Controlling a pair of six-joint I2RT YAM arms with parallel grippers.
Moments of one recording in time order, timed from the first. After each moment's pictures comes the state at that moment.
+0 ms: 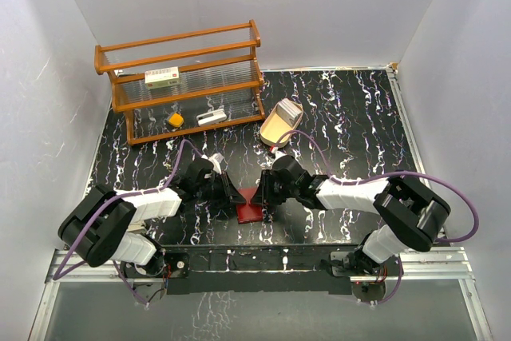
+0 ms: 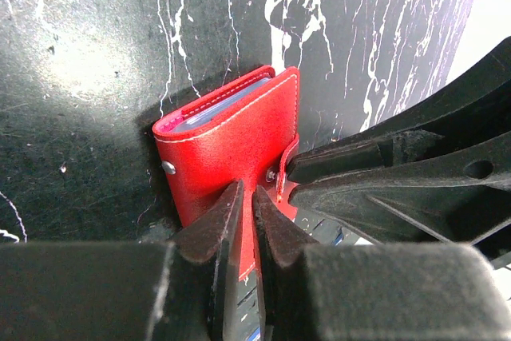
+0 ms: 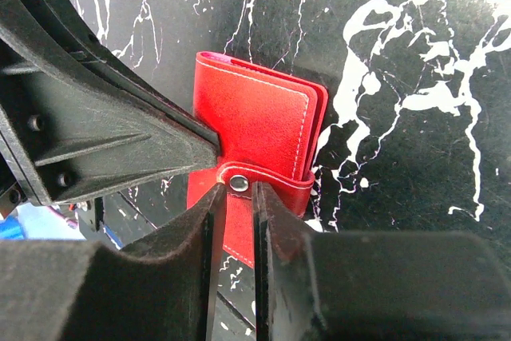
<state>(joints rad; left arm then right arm) -0.64 1.38 0.39 0.24 0.37 -0.95 0.85 1.50 0.62 0.15 -0.20 0.82</state>
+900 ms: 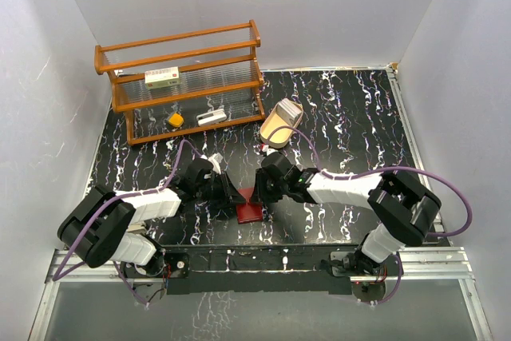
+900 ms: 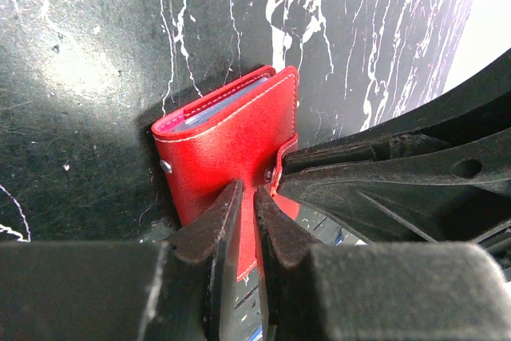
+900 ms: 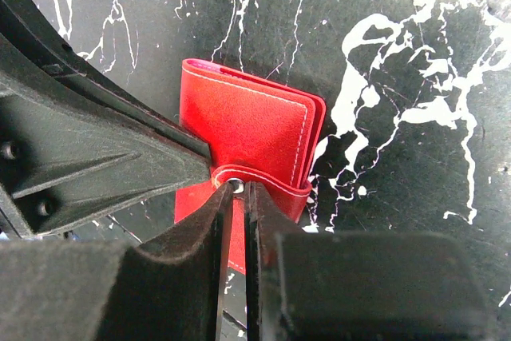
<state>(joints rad) -0.64 1.38 0.39 0.24 0.37 -0.95 0.89 1.55 0.75 -0.03 -0.12 0.77</state>
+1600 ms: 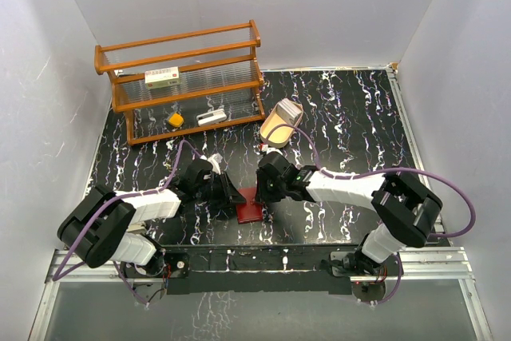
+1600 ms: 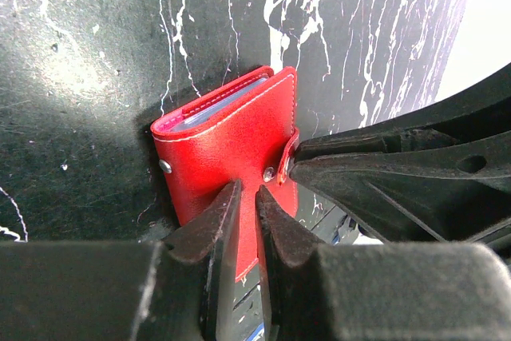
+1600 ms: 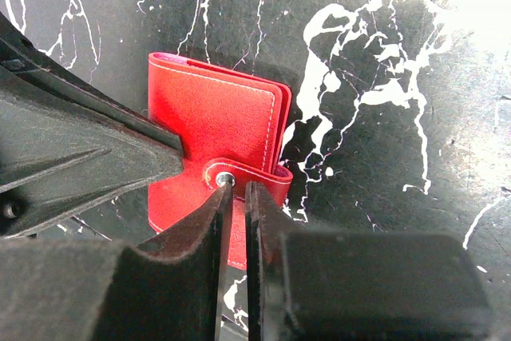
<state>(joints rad) -0.64 1.38 0.38 0.26 0.37 -0.97 0.91 1.54 0.82 -0.18 -0.03 0.73</state>
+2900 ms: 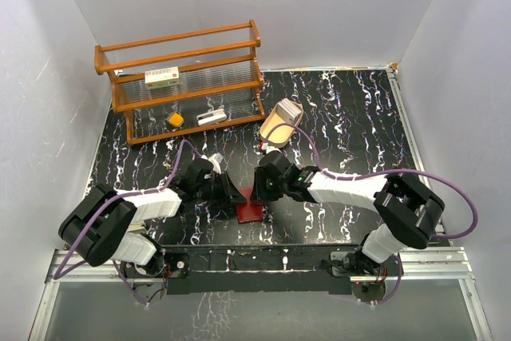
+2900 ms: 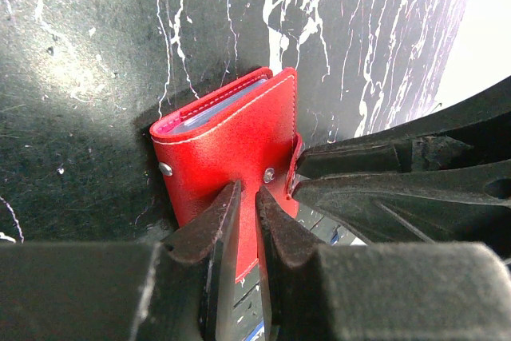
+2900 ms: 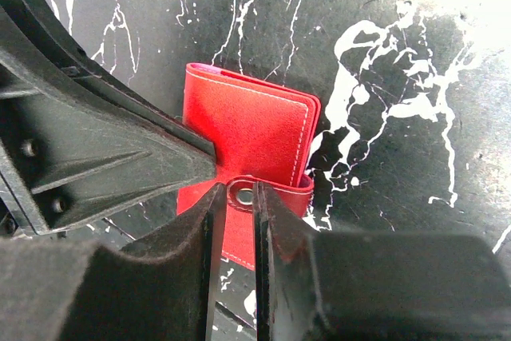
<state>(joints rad) -0.64 1.39 0.38 0.26 0.37 -0.97 0.91 1.53 0.80 -0.13 -0.06 0.75</state>
